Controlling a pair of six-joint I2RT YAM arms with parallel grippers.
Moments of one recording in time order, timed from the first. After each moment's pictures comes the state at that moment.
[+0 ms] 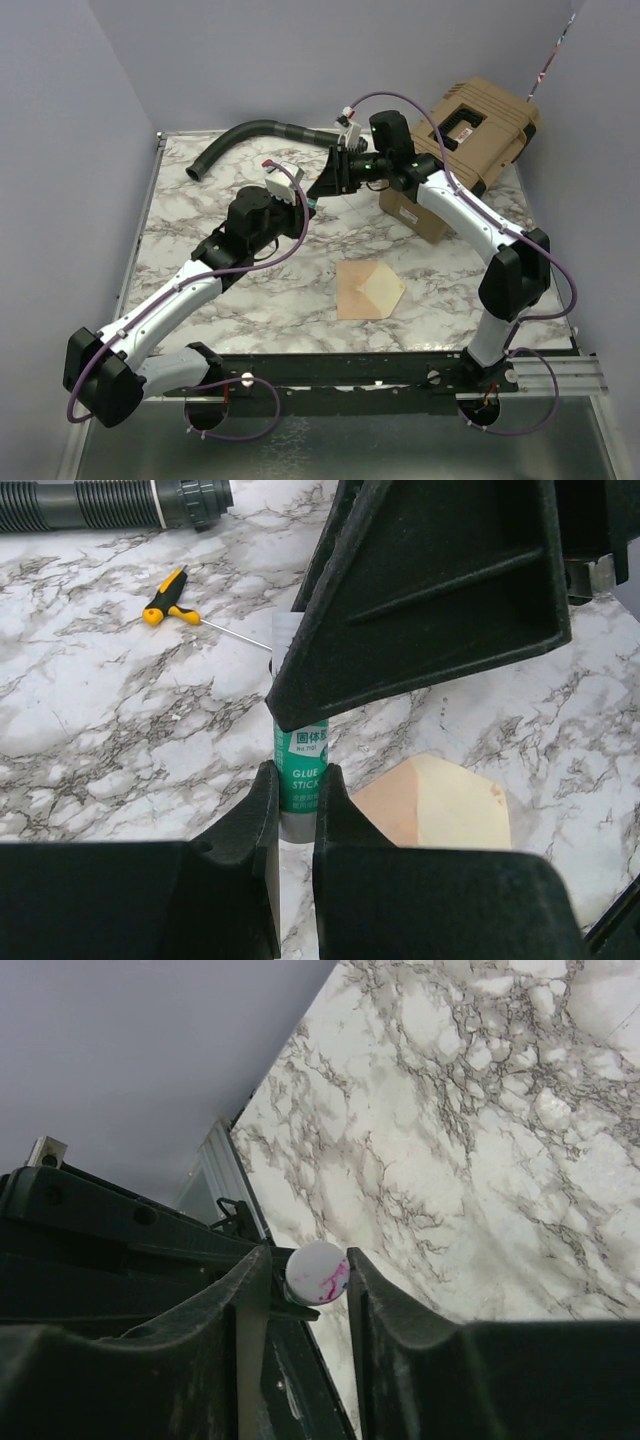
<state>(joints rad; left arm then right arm) -0.63 1.12 0.91 -0.05 0.04 -0.20 0.56 1.79 1.65 -0.35 -0.77 0.46</state>
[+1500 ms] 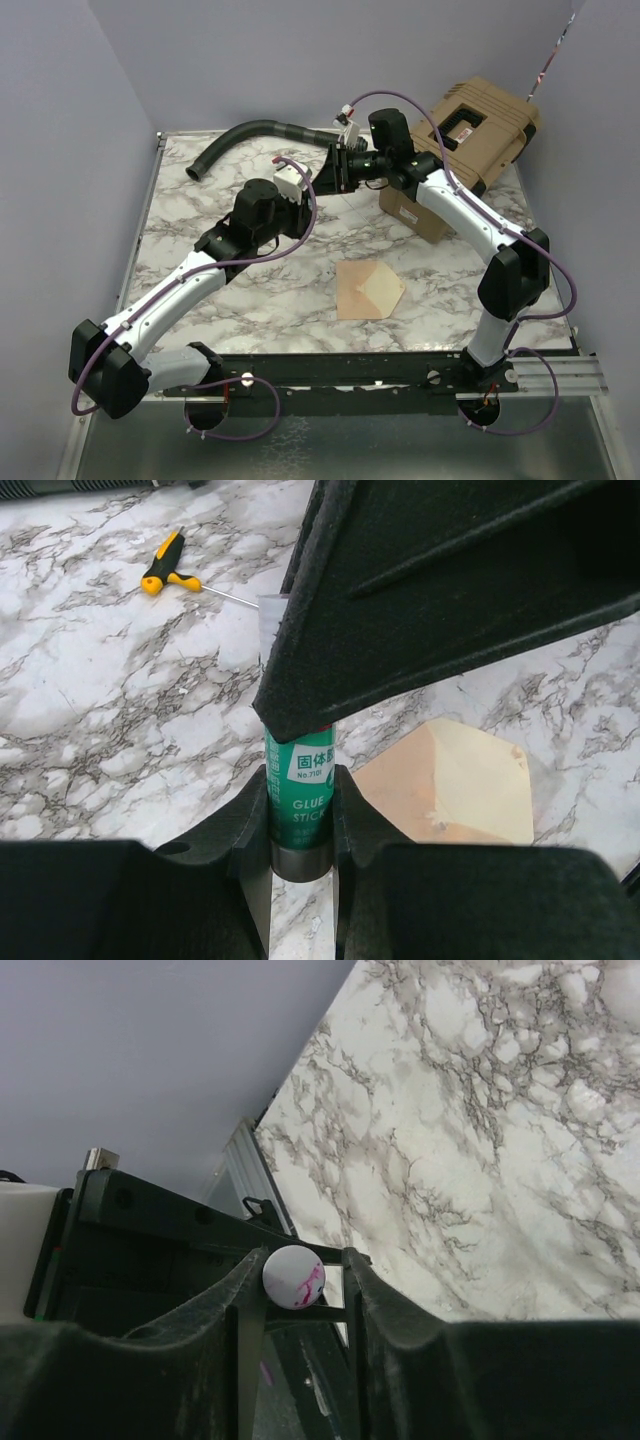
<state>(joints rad) -0.63 1.18 0.99 -0.19 0.06 -0.14 0.55 1.79 1.67 -0.36 -0.79 0.52</state>
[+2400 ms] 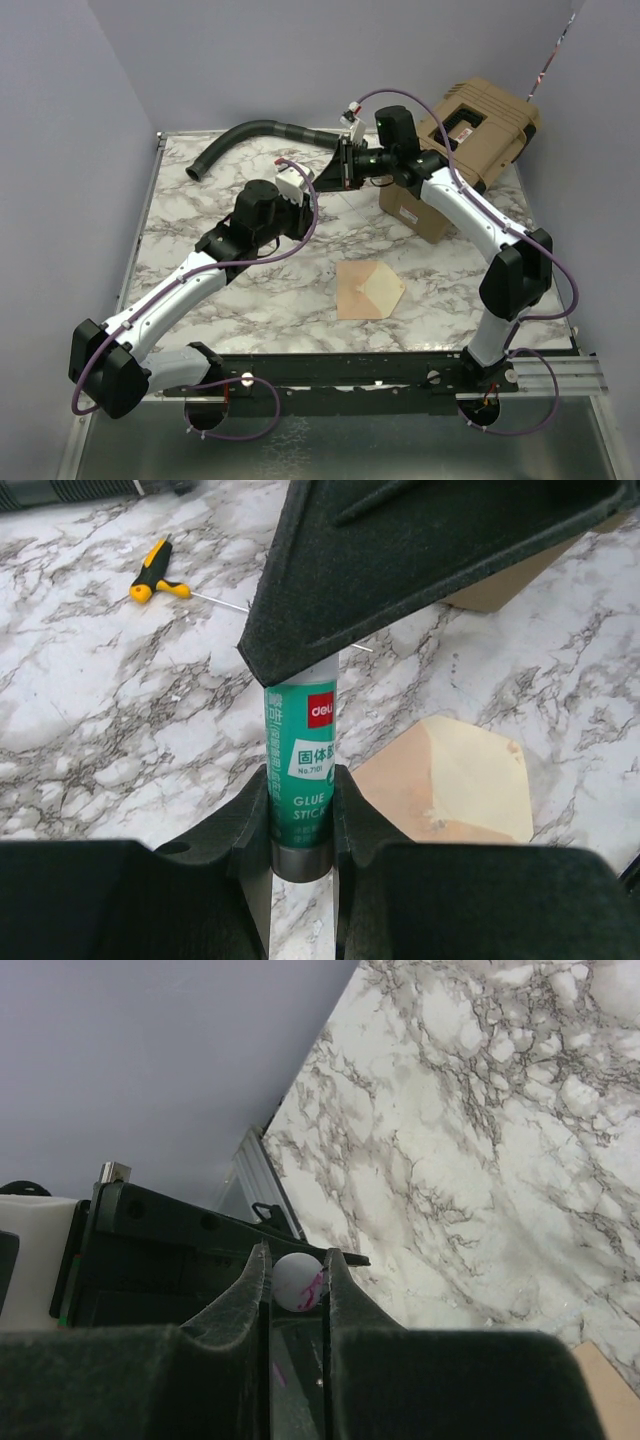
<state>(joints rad) -0.63 1.18 0.98 -0.18 0.08 -0.11 0.53 1.79 1.68 -0.36 -0.78 0.56</state>
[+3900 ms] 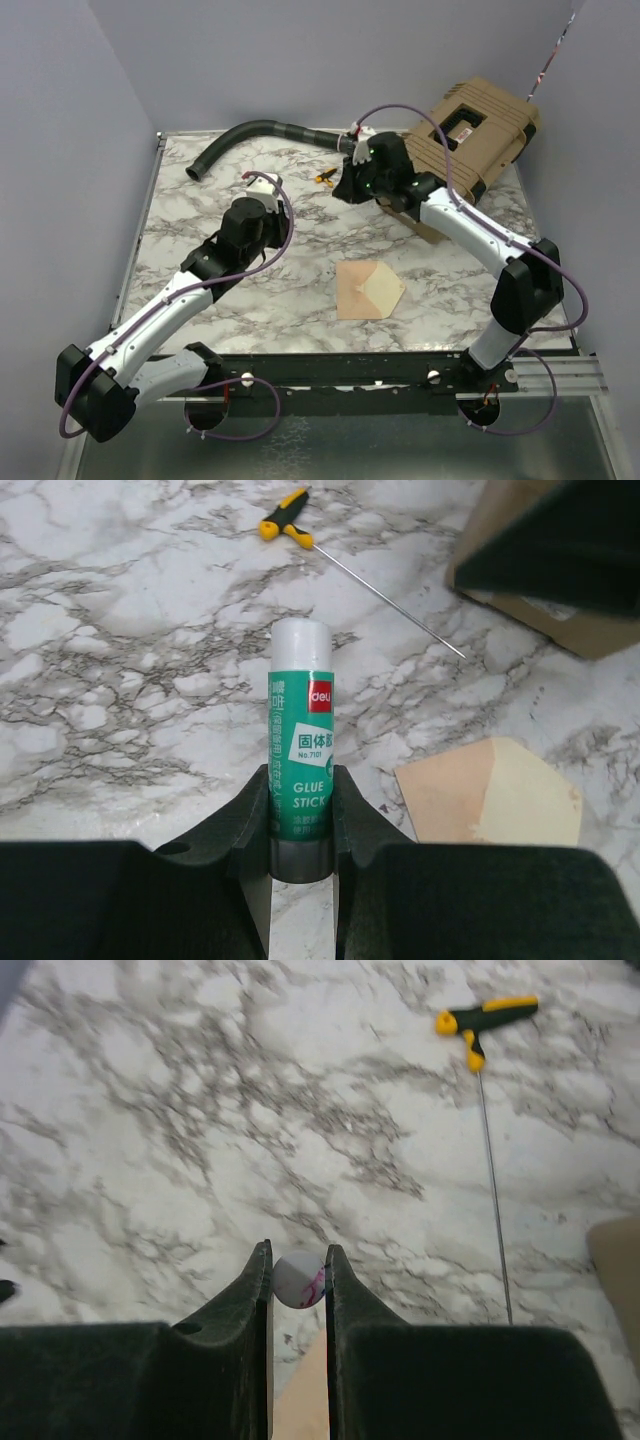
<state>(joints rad) -0.62 1.04 0.86 -0.22 -0.15 -0.28 0.57 1.68 1.50 -0.35 -0.23 0.23</state>
